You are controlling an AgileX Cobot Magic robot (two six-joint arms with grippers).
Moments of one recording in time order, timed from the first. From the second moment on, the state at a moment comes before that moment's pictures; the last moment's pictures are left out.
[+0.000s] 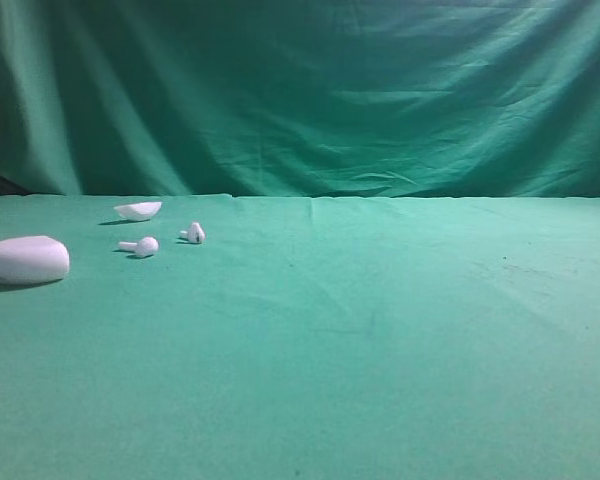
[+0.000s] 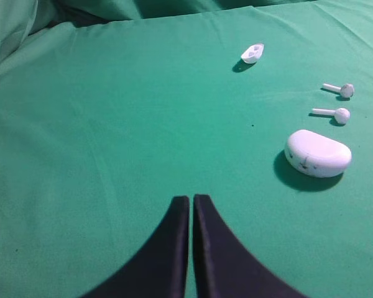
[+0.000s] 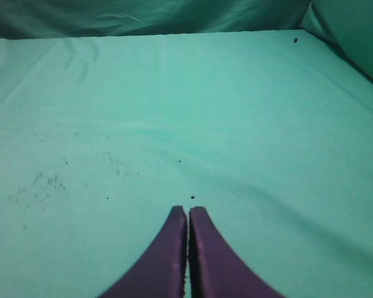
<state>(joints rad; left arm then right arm) -0.05 -0.01 0.02 0.00 0.35 0.08 0.00 -0.01 0.03 0.03 0.40 -0.05</state>
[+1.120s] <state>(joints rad) -0.05 -0.01 0.02 0.00 0.35 0.08 0.00 -0.01 0.03 0.05 0.33 -0.04</state>
